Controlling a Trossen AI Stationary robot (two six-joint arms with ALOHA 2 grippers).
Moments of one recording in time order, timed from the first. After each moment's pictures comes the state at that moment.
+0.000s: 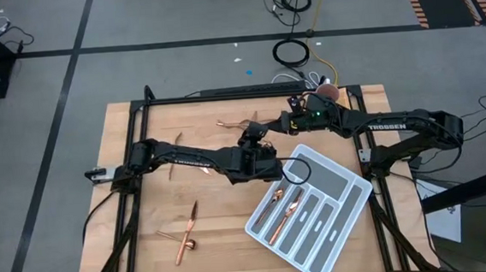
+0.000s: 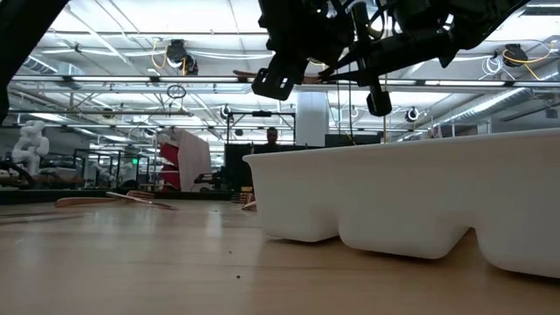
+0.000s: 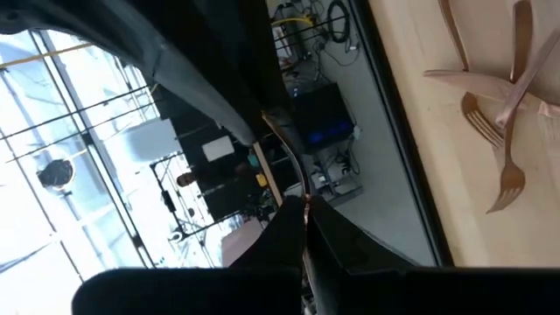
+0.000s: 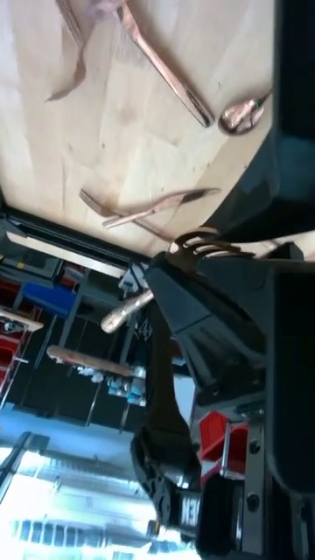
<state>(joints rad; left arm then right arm) -0.11 2.14 1.90 -0.95 -1.24 0.70 -0.37 1.26 0.73 0.30 -0.24 1.17</state>
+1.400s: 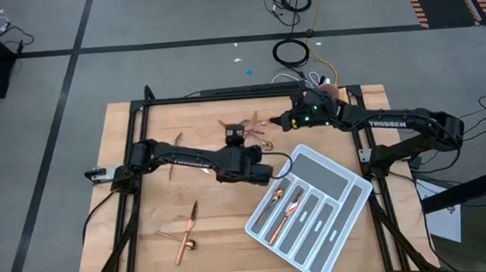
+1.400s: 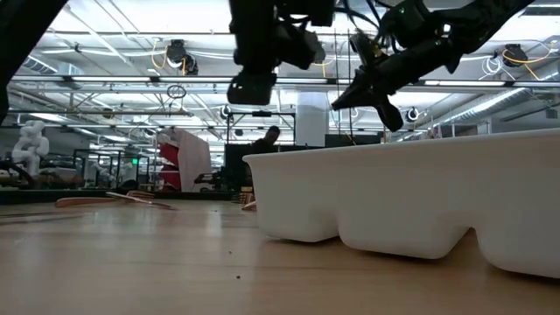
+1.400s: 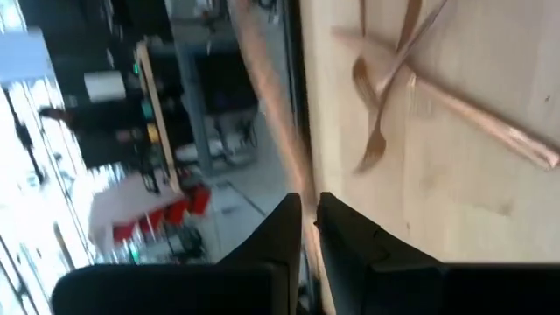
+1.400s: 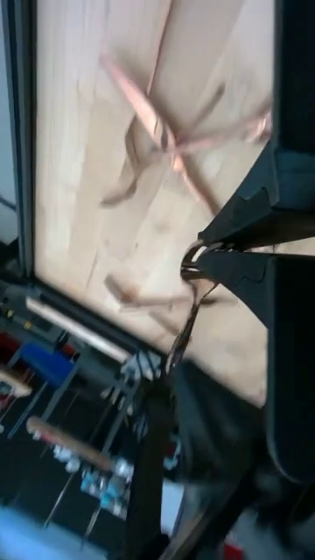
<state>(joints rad) -0.12 2.13 1.90 -1.44 -1.01 -0.09 -0.46 1.26 0.73 0.11 -0.18 0.84</state>
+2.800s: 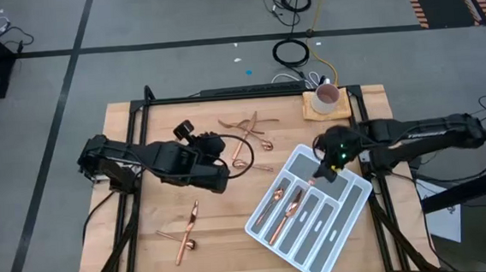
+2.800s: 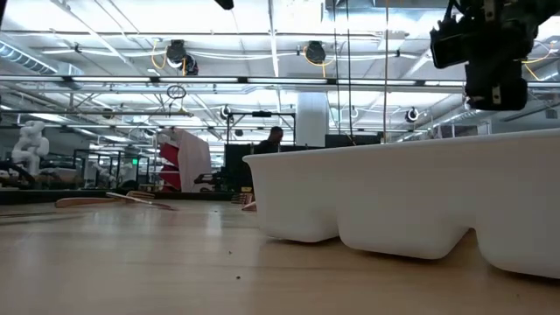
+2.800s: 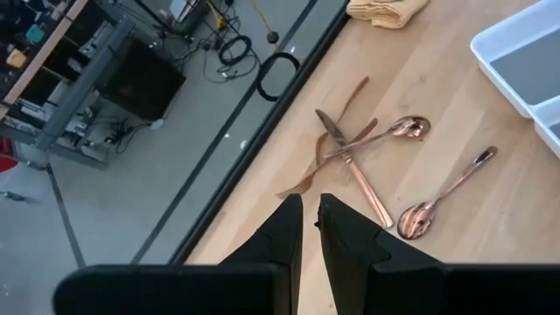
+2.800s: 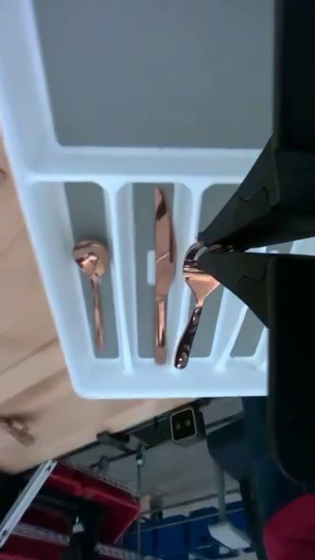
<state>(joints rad) -0.28 1.72 1.90 -1.50 -0.88 -0.64 -0.01 0.89 0.71 -0.71 -0.30 0.88</state>
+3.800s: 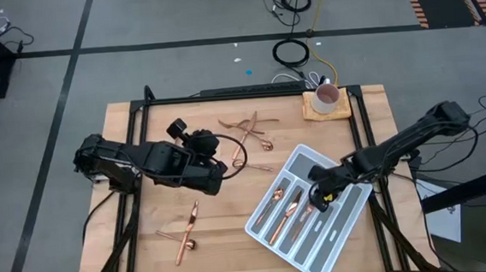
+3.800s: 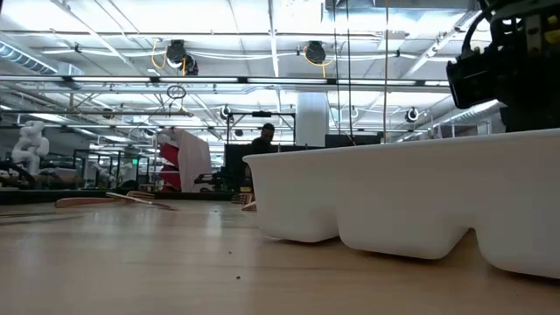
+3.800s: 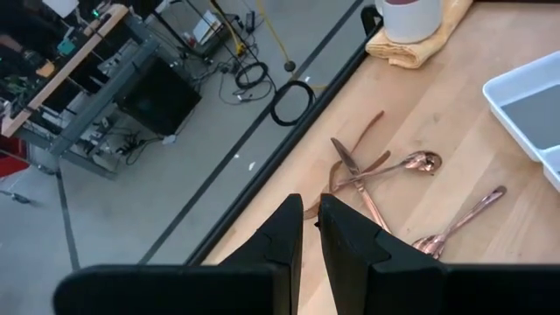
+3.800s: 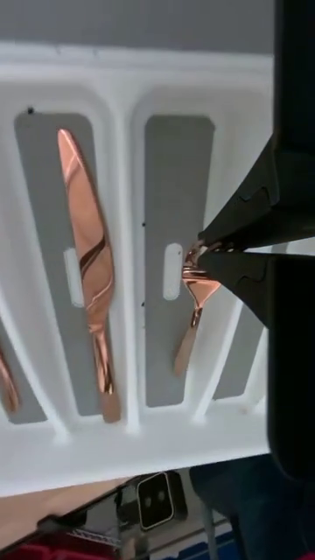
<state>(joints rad) -0.30 1.69 1.90 -1.50 -0.97 -0.70 0.36 1.13 0.55 -0.38 -0.13 1.21</state>
